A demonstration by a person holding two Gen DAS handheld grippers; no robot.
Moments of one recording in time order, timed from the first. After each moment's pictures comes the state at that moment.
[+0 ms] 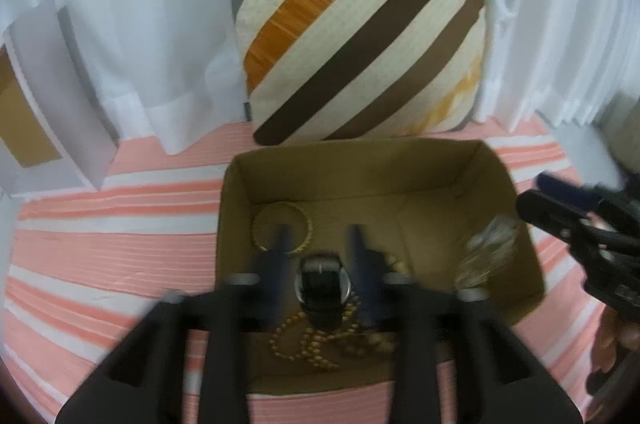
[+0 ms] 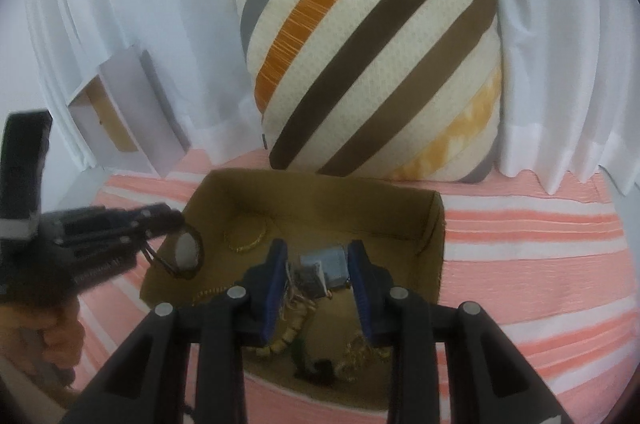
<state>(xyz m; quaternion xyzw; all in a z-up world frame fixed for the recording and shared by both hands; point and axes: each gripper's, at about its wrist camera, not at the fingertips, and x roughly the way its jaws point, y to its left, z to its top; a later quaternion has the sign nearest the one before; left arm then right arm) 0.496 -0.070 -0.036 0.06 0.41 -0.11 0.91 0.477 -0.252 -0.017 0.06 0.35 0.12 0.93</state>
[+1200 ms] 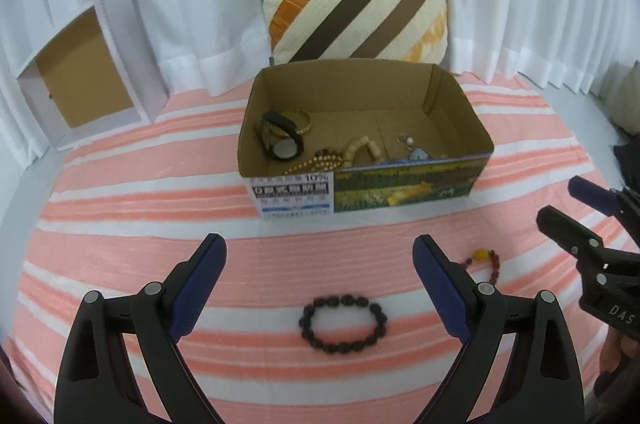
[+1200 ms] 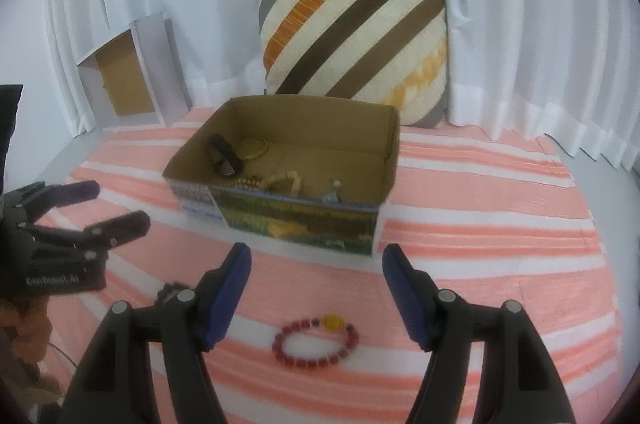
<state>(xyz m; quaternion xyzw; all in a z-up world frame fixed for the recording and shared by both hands) 0.308 -0.064 -0.040 0.08 0.39 -0.07 0.92 0.295 -0.243 -0.045 0.01 0.34 0.06 0.94</state>
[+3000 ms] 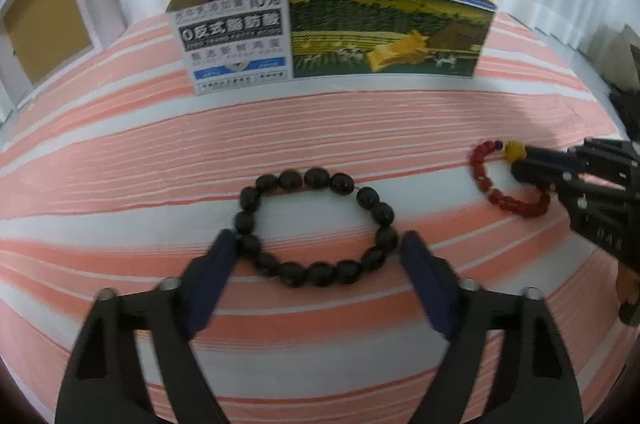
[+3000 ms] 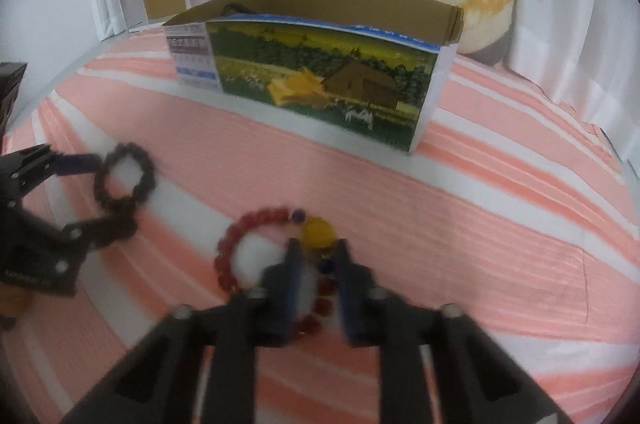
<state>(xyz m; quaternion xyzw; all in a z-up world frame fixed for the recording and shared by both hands) 0.291 -0.065 -0.175 0.07 0.44 -0.11 0.89 0.305 -0.239 -0.167 -0.07 0.42 0.15 0.89</state>
